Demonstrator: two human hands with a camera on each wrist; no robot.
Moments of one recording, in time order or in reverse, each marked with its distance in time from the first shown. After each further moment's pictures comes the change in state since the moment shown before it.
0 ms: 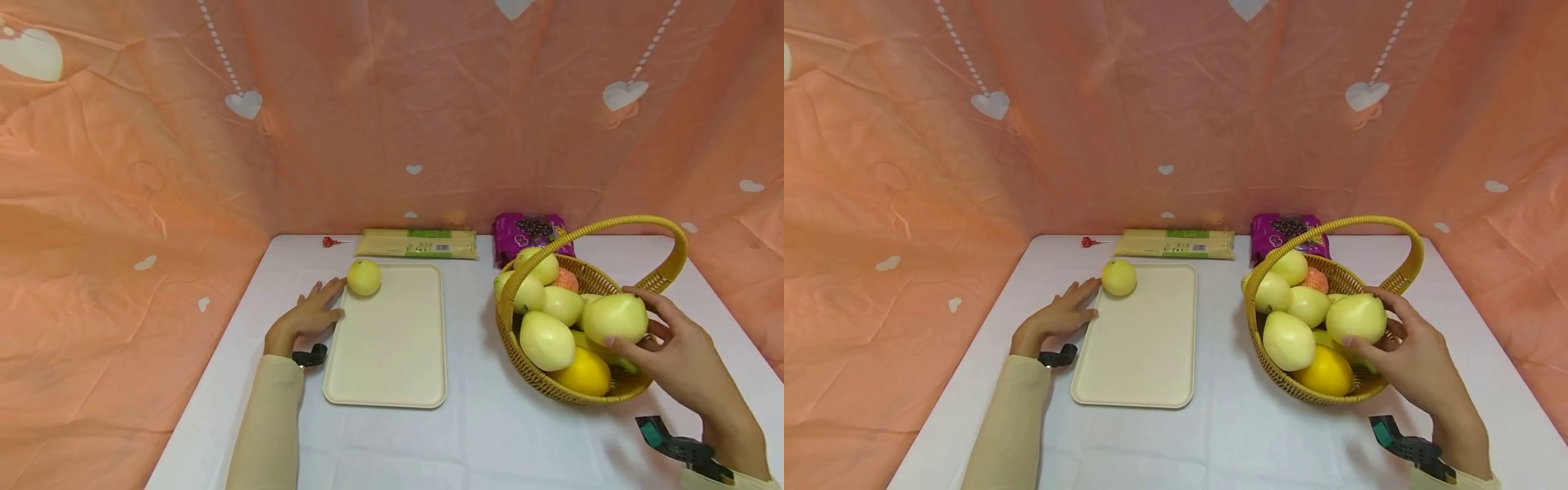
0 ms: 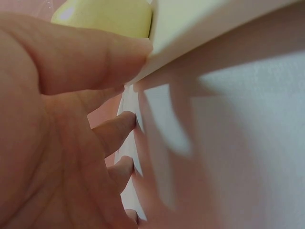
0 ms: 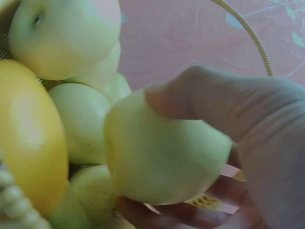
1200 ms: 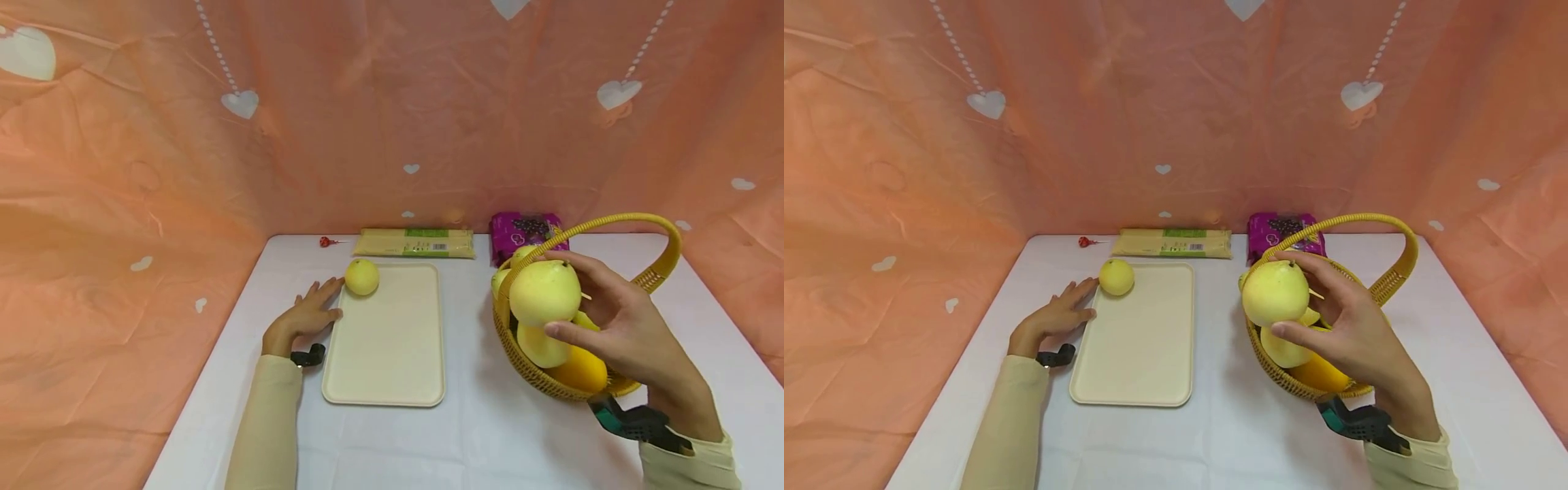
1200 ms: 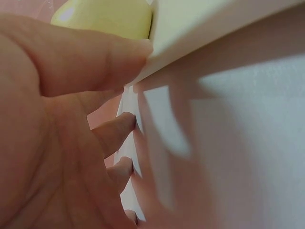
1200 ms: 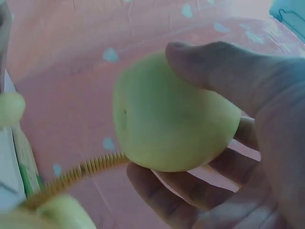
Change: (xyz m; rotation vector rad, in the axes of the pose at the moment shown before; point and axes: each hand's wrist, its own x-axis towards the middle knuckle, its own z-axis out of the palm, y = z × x) left_hand 0.002 0.001 0.001 -0.021 0.003 0.005; right_hand 0.012 -0.115 0.023 0.471 -0.181 -0.466
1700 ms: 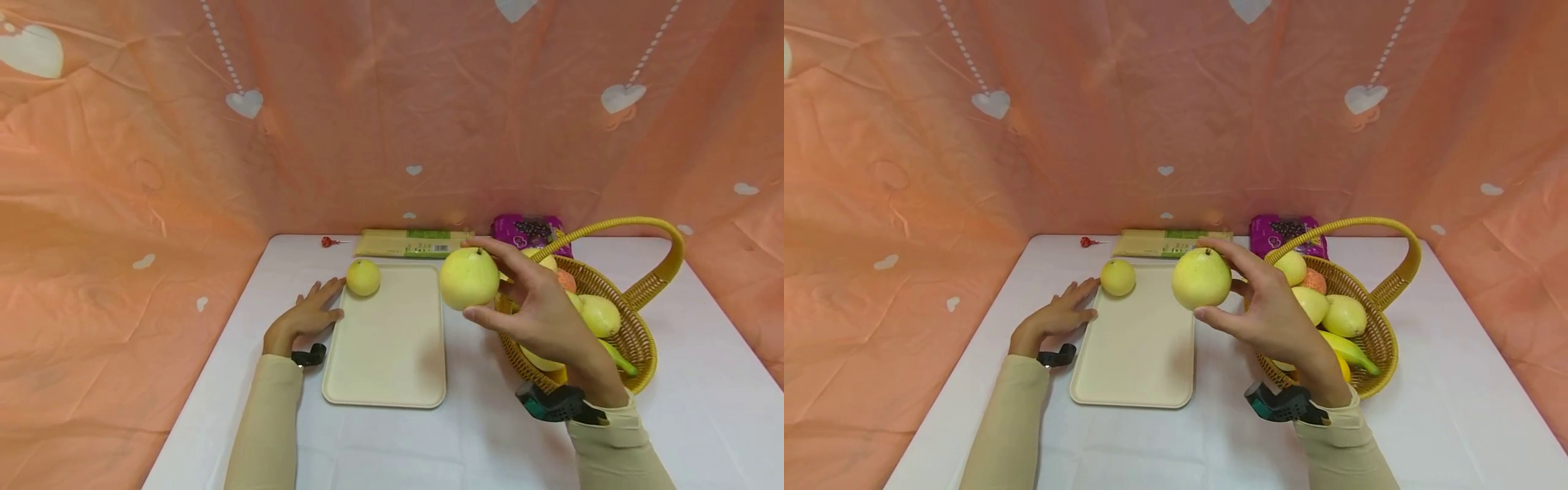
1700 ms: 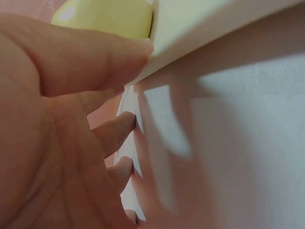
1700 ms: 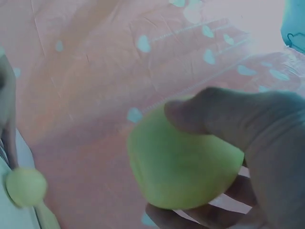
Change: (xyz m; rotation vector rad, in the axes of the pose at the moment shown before) left_hand -0.003 -0.004 -0.002 -0.030 -0.005 0.020; right_hand 0.054 -0.002 0.071 -0.095 -0.070 -0.039
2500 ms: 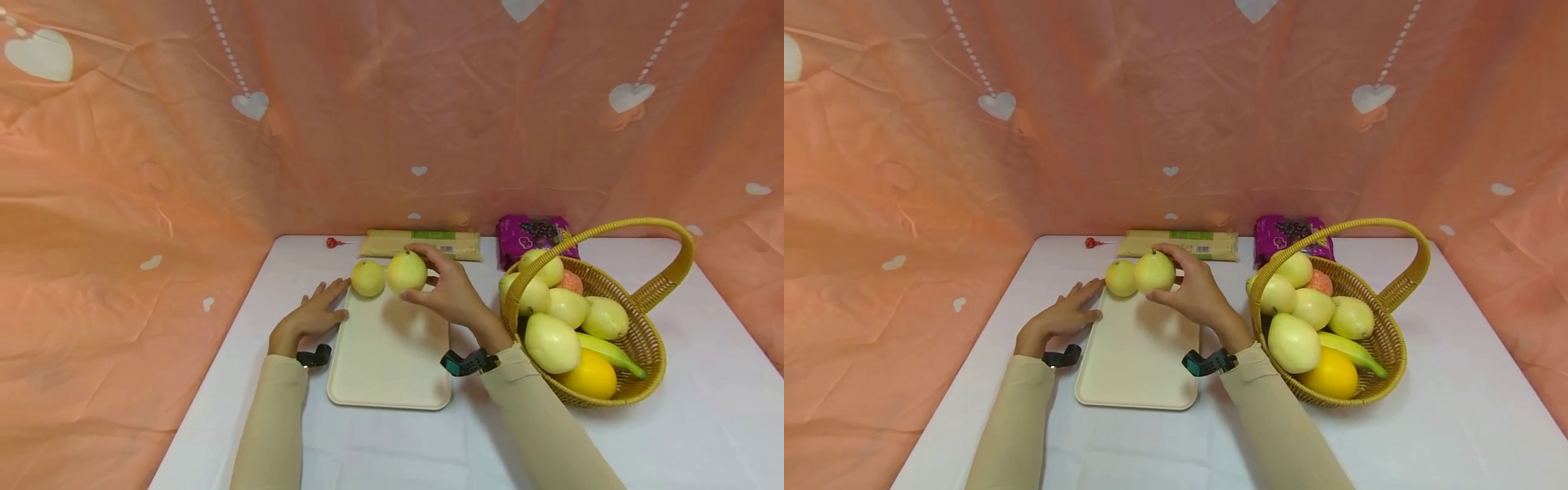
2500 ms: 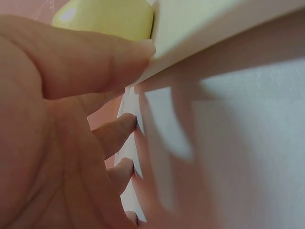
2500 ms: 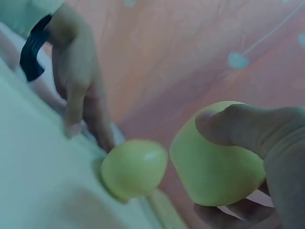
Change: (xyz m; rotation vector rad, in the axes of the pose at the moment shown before) left_hand 0.005 0.002 0.001 0.035 0.008 -0.036; right_hand 0.071 0.099 0.094 0.054 -0.026 0.145
